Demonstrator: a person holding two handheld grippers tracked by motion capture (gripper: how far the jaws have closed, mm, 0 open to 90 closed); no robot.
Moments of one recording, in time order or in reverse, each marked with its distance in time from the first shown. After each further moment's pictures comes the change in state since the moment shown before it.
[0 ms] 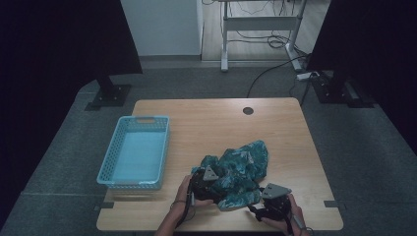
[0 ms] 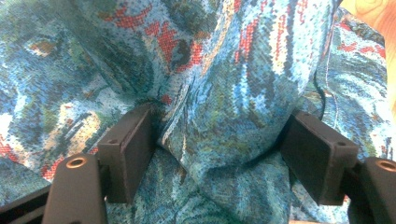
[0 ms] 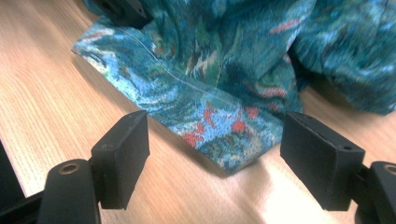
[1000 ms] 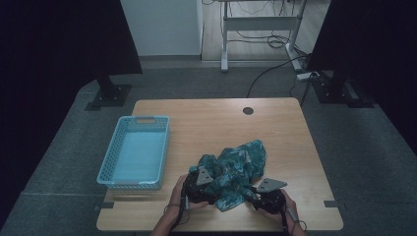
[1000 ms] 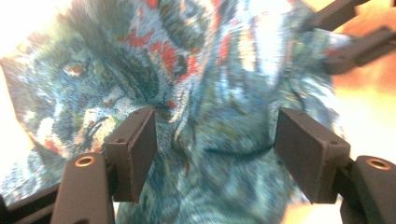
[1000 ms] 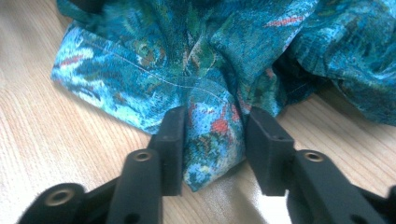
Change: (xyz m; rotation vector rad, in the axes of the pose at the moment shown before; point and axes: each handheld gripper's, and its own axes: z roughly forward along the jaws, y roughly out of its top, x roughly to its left) left arm -0.011 -0.005 -0.034 -0.089 0.059 0.043; right arm -0.013 0.002 0.024 -0.029 0.057 0.041
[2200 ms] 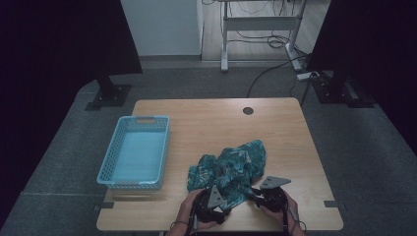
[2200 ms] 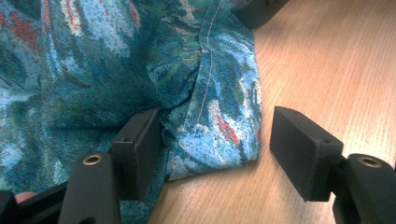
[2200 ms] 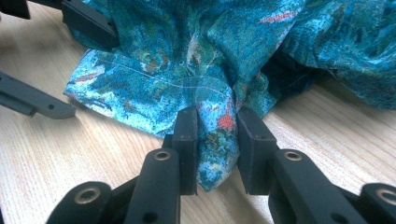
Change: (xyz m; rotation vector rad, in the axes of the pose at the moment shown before) left arm -0.047 -0.020 0.020 0.023 -0.050 0.089; right arm -0.006 -0.002 -0.002 -0.012 0.045 0.105
